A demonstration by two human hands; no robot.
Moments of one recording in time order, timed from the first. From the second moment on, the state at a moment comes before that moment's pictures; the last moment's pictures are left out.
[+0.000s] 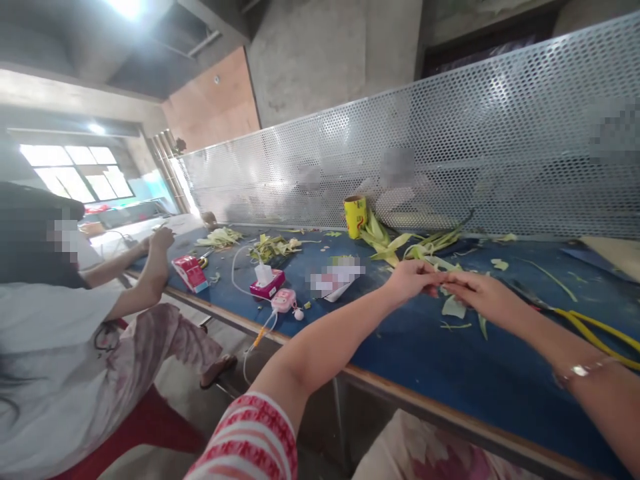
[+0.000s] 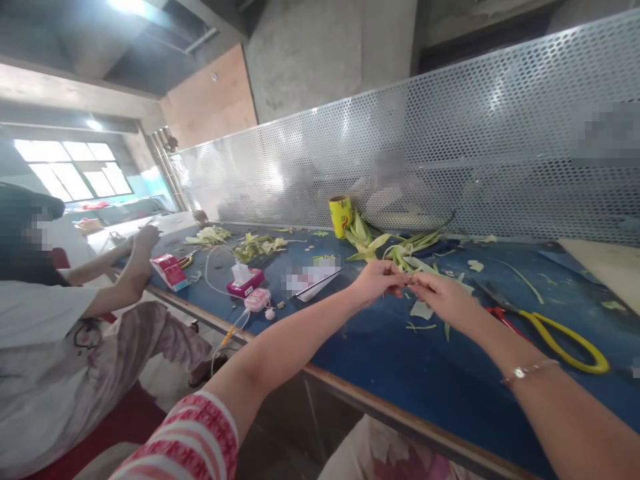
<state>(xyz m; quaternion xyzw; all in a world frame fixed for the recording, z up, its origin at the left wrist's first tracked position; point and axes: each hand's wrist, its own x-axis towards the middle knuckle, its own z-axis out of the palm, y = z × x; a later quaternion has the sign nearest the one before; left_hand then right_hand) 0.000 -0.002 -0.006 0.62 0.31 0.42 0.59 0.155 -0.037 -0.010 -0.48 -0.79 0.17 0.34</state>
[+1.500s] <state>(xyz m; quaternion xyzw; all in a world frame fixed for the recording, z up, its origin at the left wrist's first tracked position) 0.005 0.001 -0.015 0.64 0.33 0.45 0.52 0.161 -0.041 -0.006 -0.57 -0.74 0.12 0.33</state>
